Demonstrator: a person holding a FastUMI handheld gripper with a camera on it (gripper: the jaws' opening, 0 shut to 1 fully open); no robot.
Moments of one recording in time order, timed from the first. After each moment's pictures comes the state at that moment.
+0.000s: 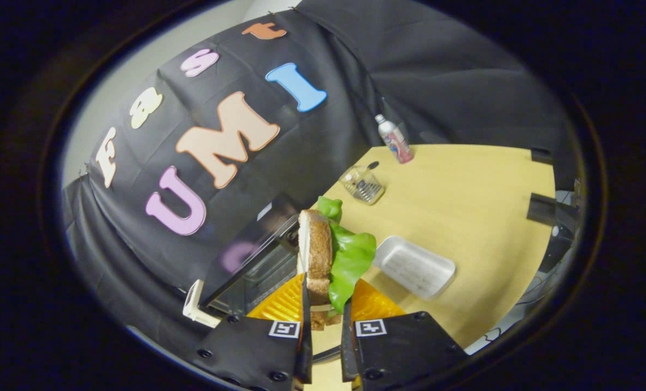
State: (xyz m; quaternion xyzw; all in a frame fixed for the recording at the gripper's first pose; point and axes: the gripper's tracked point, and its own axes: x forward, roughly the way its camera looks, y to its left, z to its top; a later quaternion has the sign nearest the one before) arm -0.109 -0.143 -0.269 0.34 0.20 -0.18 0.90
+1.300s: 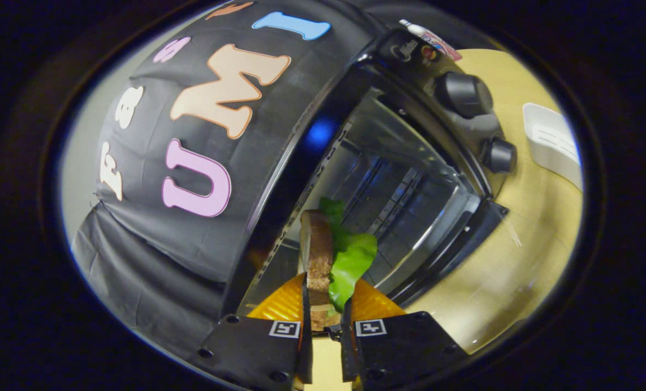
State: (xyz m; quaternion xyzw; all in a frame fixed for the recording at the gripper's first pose) arm 0.050 0.003 -0.366 0.48 0.25 -0.06 0.84
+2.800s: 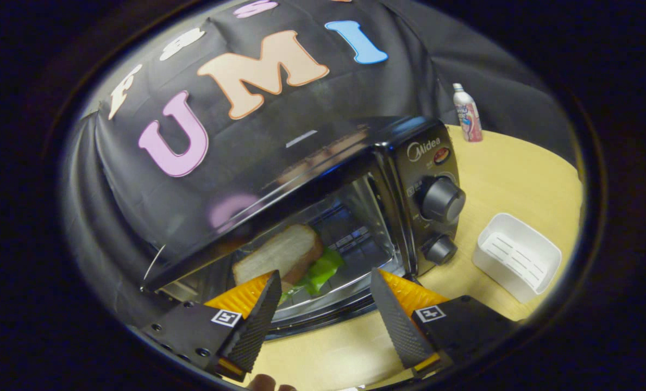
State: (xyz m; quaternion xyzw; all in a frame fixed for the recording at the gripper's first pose) arm 0.018 -0.062 -0.358 0.23 0.25 -0.12 0.93
